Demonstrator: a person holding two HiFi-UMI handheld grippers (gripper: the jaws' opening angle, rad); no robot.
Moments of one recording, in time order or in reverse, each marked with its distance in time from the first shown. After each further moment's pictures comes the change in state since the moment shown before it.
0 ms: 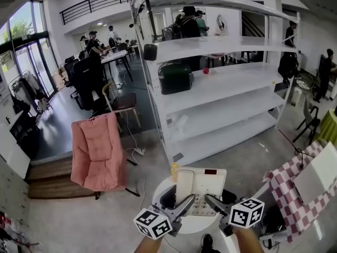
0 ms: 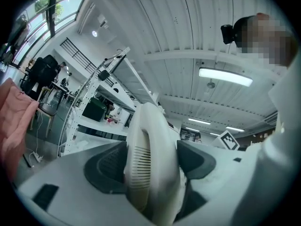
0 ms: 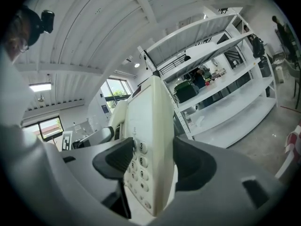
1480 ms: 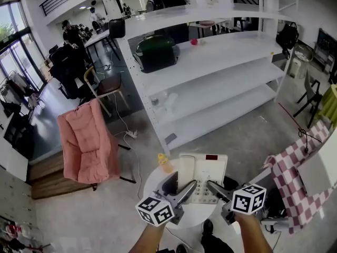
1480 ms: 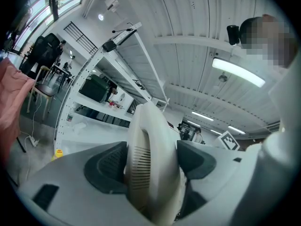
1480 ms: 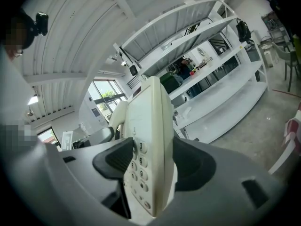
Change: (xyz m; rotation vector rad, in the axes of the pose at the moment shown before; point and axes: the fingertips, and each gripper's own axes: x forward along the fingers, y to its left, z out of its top) left arm 0.125 0.065 -0.073 -0.091 0.141 0.008; right arm 0.040 -0.145 -0.007 0.144 0.057 -0.059
